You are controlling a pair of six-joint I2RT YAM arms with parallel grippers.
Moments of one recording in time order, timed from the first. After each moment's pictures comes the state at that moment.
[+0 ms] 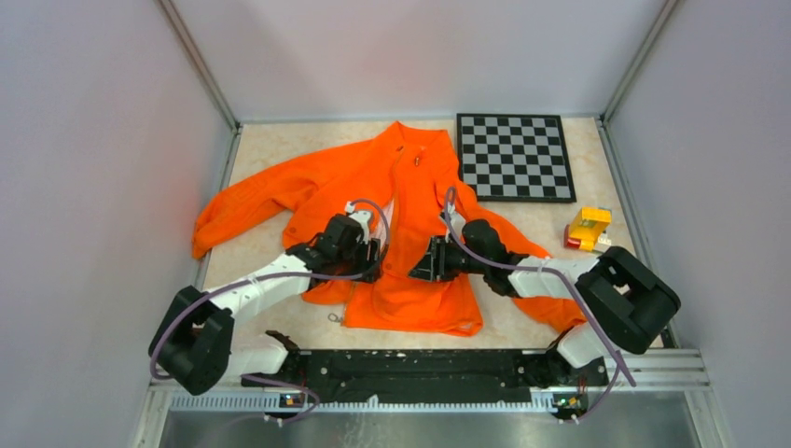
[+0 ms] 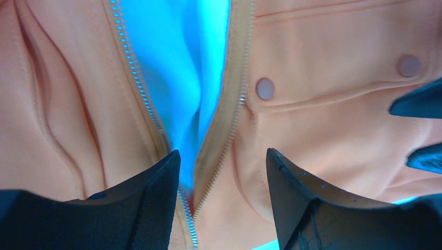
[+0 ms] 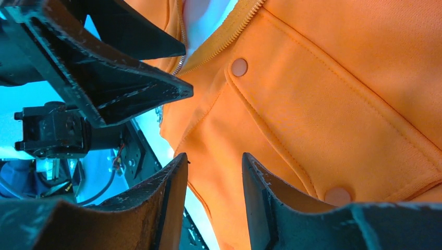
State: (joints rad) left arm -0.59 1.24 0.63 -0.29 0.08 -0.38; right arm 0.74 1.48 0.53 0.46 -0.42 0.74
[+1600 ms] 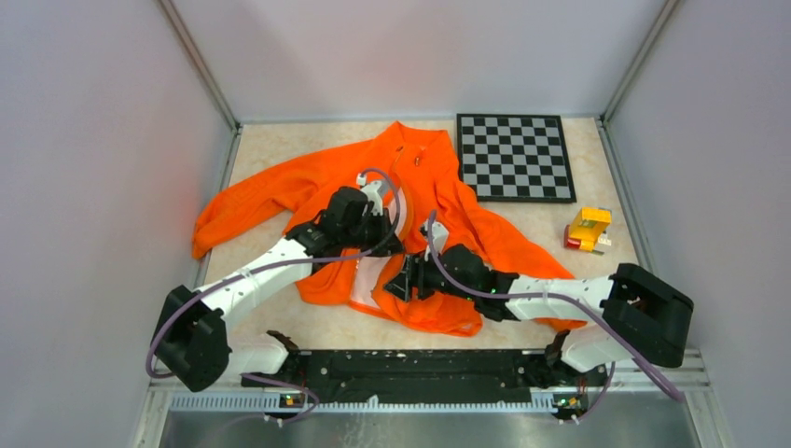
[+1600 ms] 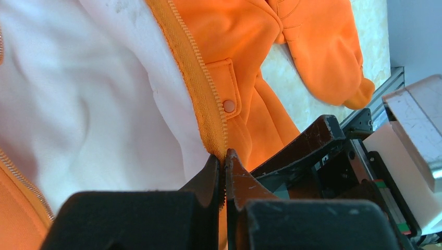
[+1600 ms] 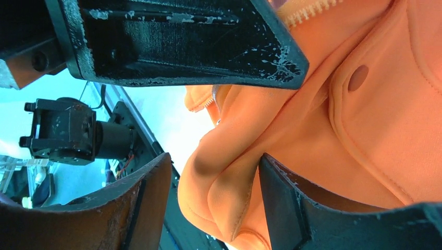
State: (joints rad) left arm -0.64 1.27 0.87 -0.26 0.30 -0.58; right arm 1.06 1.36 0.55 0.45 -0.04 0.72
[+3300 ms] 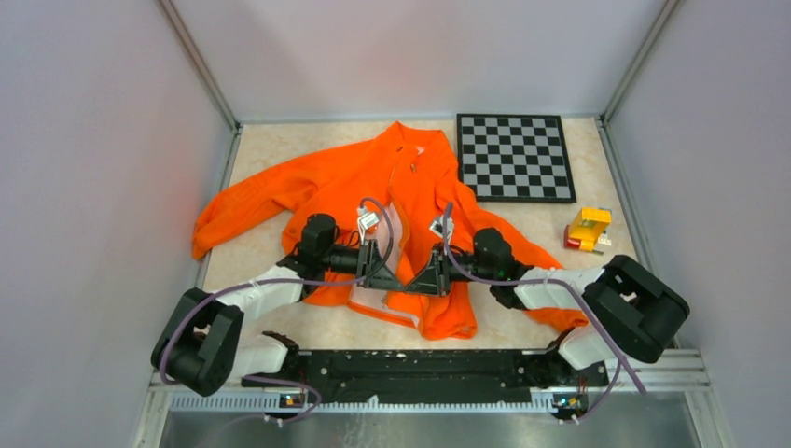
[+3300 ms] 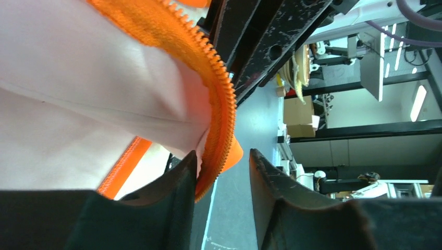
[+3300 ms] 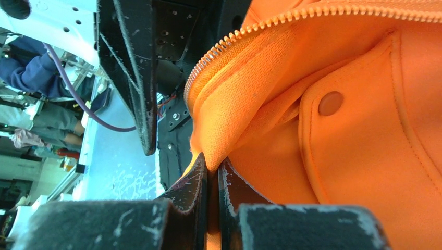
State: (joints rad) left arm -0.45 1.26 0.45 0.36 1.13 -0.74; right arm 0.78 1.43 0.43 0.77 -0.71 0.60
